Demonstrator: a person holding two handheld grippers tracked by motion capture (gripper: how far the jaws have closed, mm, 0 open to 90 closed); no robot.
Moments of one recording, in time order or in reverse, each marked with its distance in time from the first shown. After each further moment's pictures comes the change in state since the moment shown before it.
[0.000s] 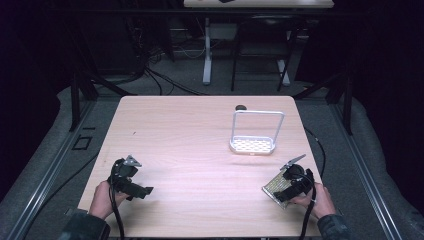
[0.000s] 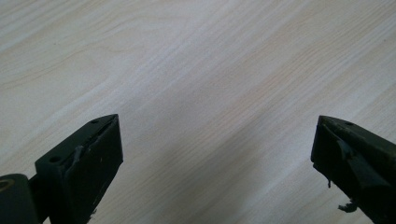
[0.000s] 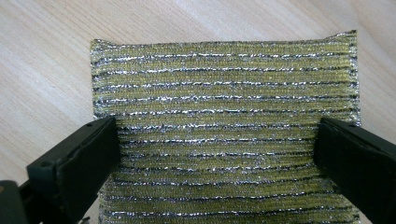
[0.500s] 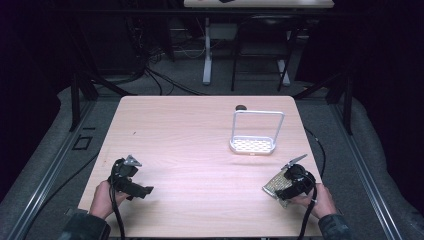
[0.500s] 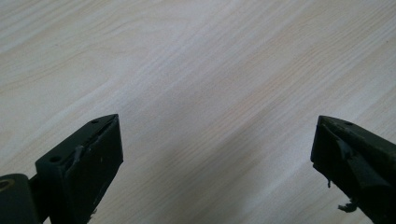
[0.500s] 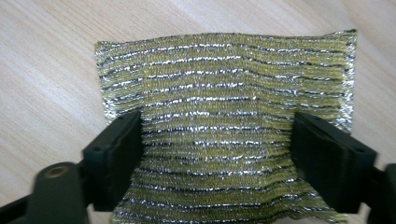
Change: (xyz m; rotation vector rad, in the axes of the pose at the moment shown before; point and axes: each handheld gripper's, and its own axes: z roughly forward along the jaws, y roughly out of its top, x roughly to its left) left arm 0.000 0.001 0.001 0.000 0.004 -0.002; right arm 0.001 -0.001 -0.005 -0.004 -0.004 0.021
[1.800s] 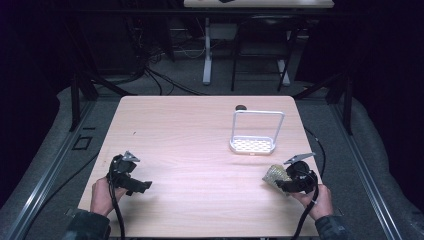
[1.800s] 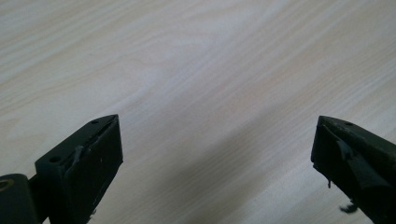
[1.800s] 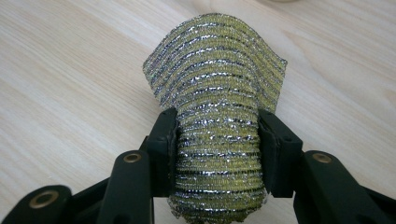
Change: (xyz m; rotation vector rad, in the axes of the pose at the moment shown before) left arm 0.009 0.006 -0.002 -0.028 0.048 -0.043; right arm 0.011 0.006 -0.026 -0.174 -0.023 0.080
